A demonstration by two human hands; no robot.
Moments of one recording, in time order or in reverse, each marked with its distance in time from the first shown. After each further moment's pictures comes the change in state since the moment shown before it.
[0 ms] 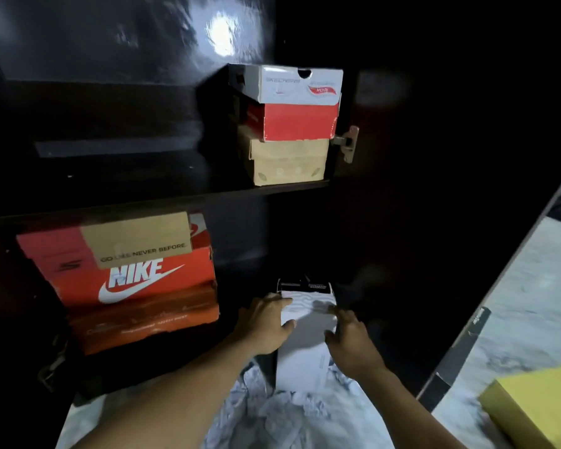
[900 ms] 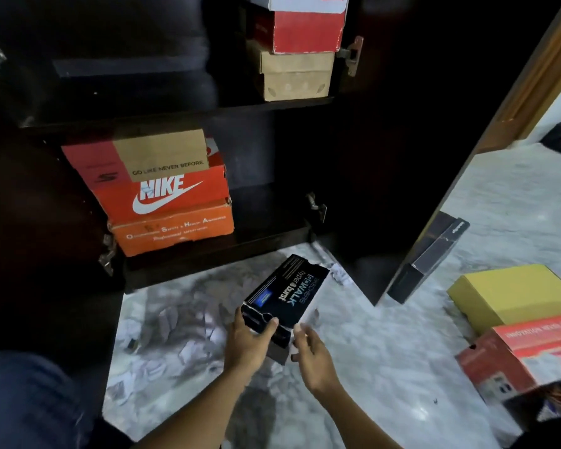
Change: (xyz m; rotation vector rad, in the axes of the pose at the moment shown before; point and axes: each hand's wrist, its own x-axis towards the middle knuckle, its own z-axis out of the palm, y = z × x) left_hand -0.234 -0.011 0.113 -0.714 0.144 -0.630; right_hand -0.232 -0.007 0.121 0.622 -0.169 0.333
